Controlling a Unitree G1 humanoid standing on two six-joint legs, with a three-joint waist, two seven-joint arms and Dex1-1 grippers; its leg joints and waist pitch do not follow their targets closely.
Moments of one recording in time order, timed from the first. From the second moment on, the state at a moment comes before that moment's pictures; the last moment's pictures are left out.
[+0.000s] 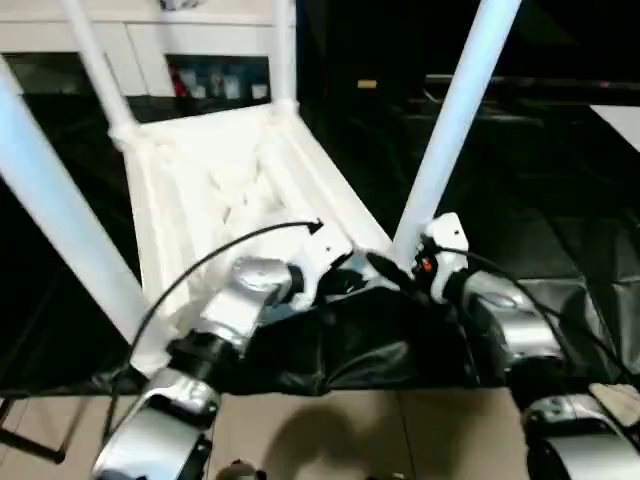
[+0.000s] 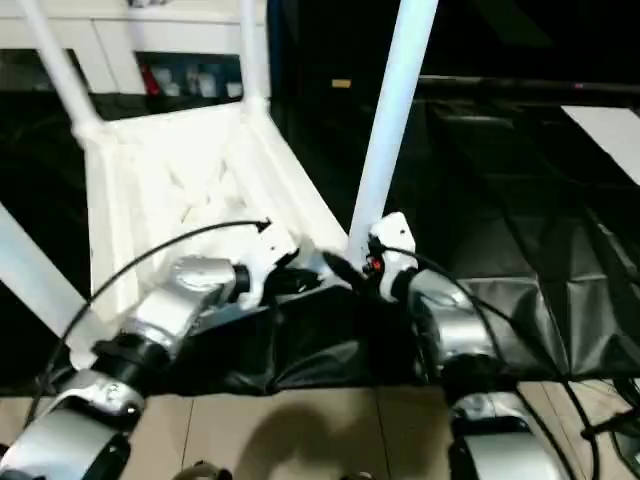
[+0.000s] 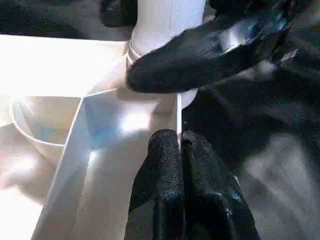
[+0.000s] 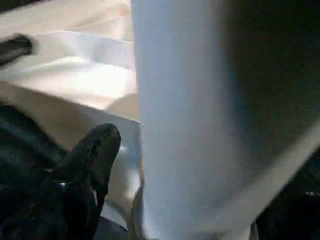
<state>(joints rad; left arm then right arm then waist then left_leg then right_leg) -0.62 0.15 -0.26 0.58 0.05 0.24 -0.96 -0.52 -0.27 0.03 0.70 0.12 -0.03 0.89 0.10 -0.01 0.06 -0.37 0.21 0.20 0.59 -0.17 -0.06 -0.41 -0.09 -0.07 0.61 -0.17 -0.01</state>
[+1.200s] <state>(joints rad) -0.62 0.18 -0.24 0.57 0.01 0.32 -1.03 -0.51 -0.27 0.03 0.68 0.16 0.09 0.90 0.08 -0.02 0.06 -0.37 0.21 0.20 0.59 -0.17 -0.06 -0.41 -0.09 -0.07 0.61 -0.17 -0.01</state>
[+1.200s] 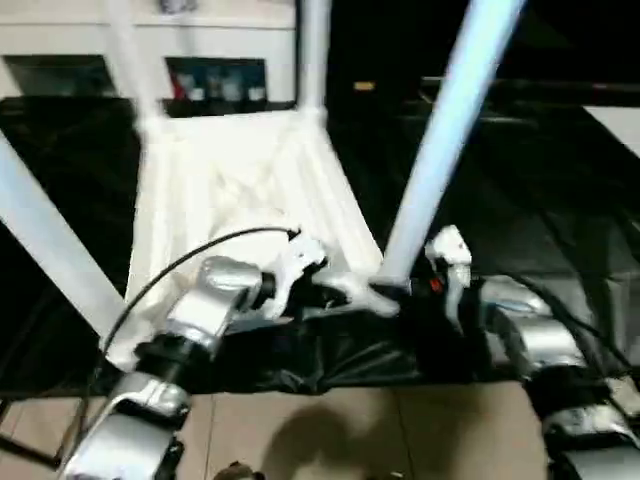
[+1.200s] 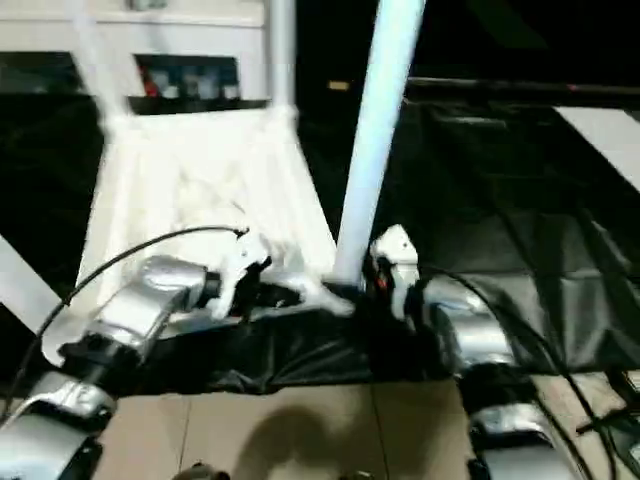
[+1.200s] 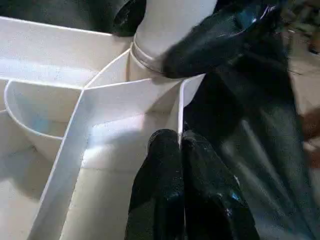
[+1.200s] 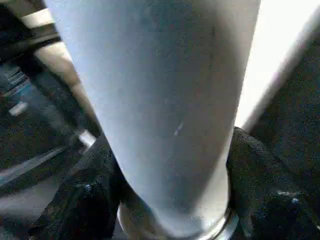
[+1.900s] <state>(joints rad) -0.65 0.04 -0.22 0.60 0.05 0.34 -0.78 -0.53 -0.20 -0.03 0.68 0.12 0.11 0.63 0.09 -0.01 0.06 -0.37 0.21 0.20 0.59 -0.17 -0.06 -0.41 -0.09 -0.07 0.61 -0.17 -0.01</state>
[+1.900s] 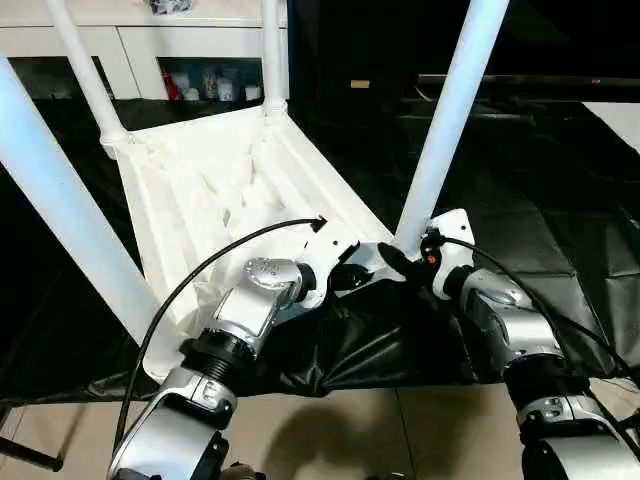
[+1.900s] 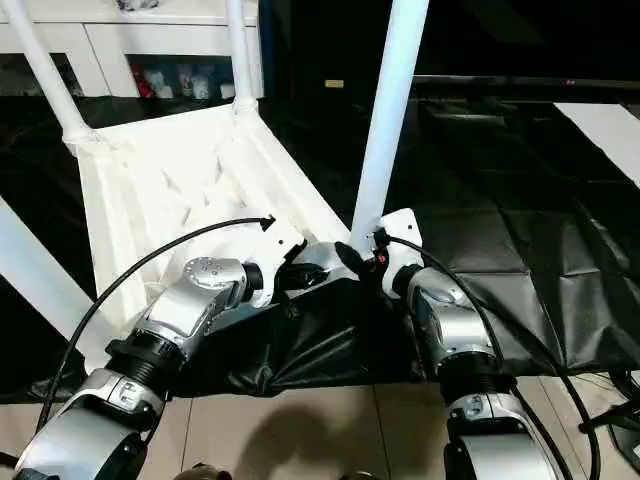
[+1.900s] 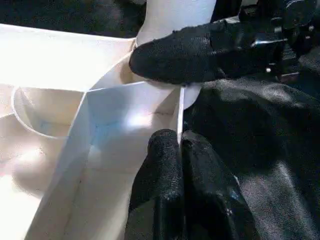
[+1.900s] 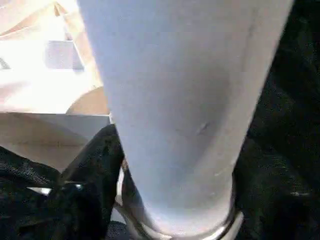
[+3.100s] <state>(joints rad) -0.58 0.29 -0.30 0.49 -0.04 0.31 -1.28 -0.46 -0.45 0.17 0.49 0.16 0.09 1.29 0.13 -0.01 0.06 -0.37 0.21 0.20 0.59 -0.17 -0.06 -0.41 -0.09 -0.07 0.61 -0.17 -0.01</state>
